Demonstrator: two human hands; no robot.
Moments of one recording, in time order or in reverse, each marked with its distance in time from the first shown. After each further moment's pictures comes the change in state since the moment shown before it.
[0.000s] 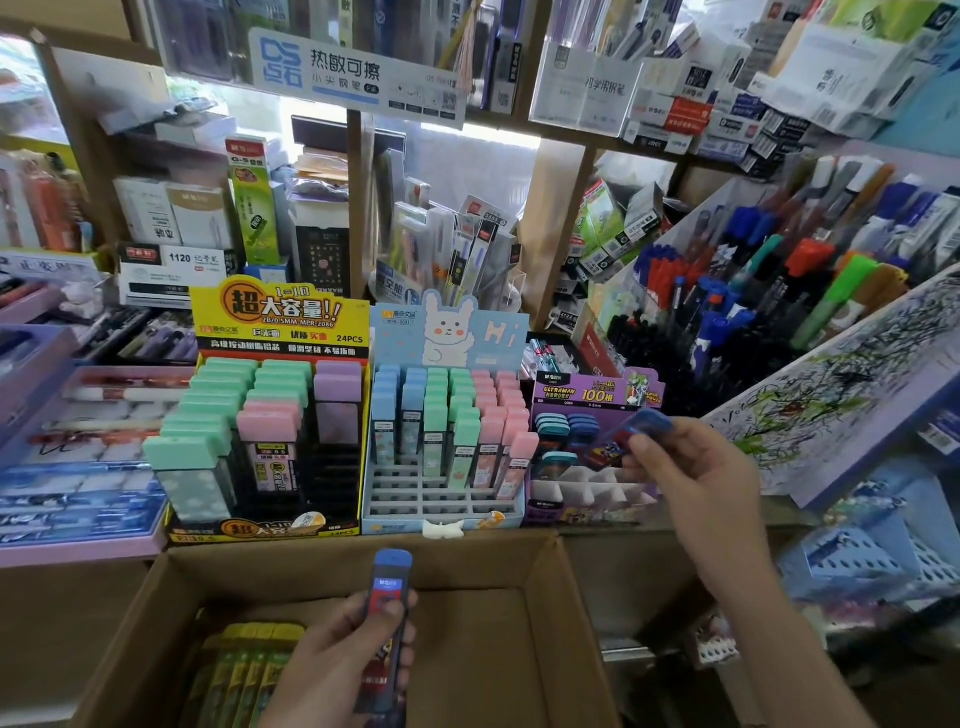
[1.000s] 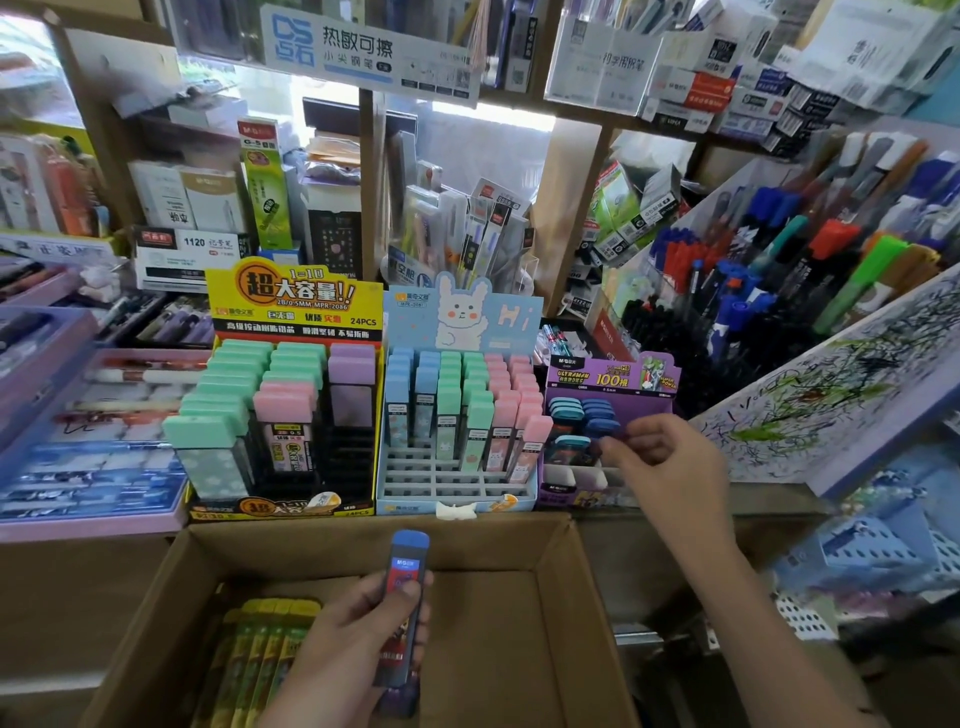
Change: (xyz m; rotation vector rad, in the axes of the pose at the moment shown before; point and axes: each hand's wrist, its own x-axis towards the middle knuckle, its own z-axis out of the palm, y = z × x) left_hand 0.009 -0.012 -0.007 -0.023 0.002 -0.014; right_hand 0.008 0.032 0.022 -0.464 0.075 -0.019
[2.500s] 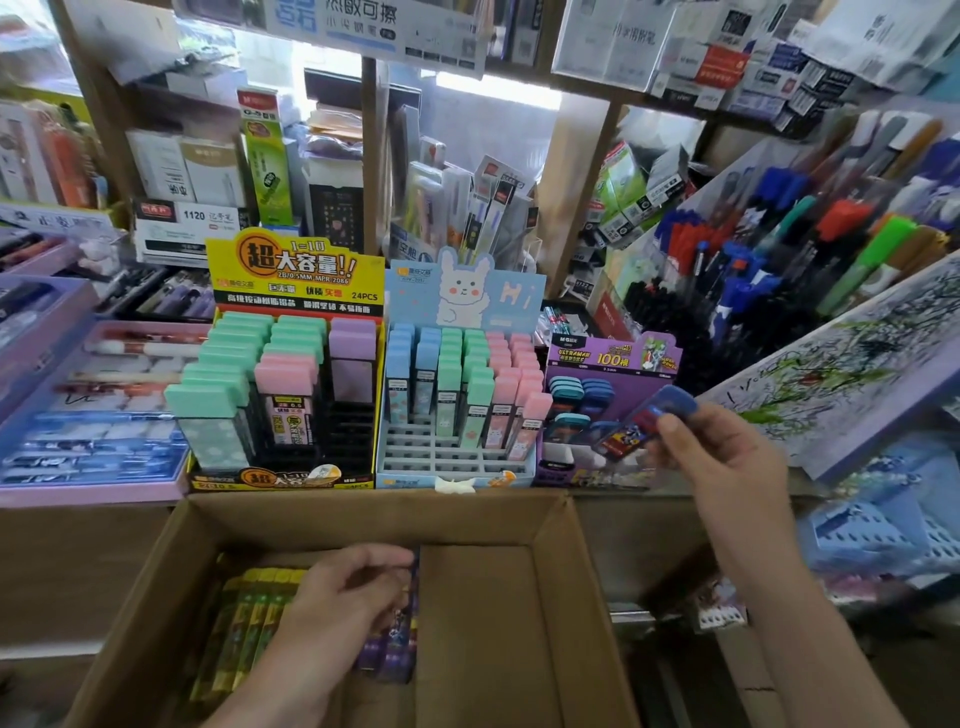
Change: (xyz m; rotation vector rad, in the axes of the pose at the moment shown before) left_hand 0.021 -0.014 -0.019 0.337 0.044 0.116; right_hand -0.023 -0.018 -0.044 0.492 -0.096 0.112
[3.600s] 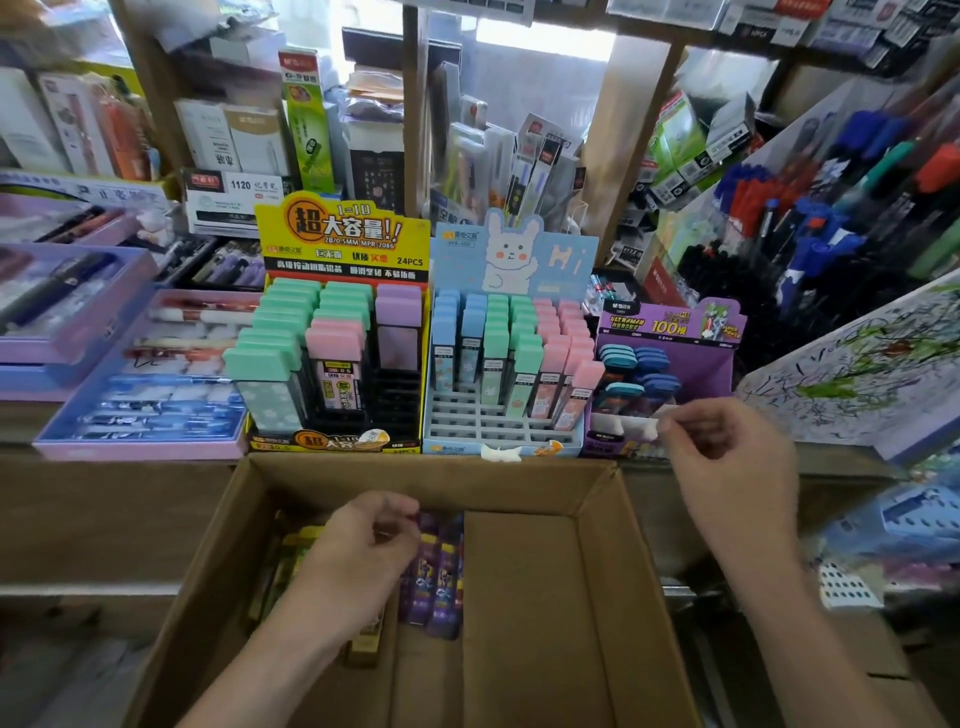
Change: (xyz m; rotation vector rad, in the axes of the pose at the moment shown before) left_hand -0.013 0.019 -0.025 0.332 0.074 0.156; right_hand -0.021 0.017 0.038 -0.424 0.118 -0.146
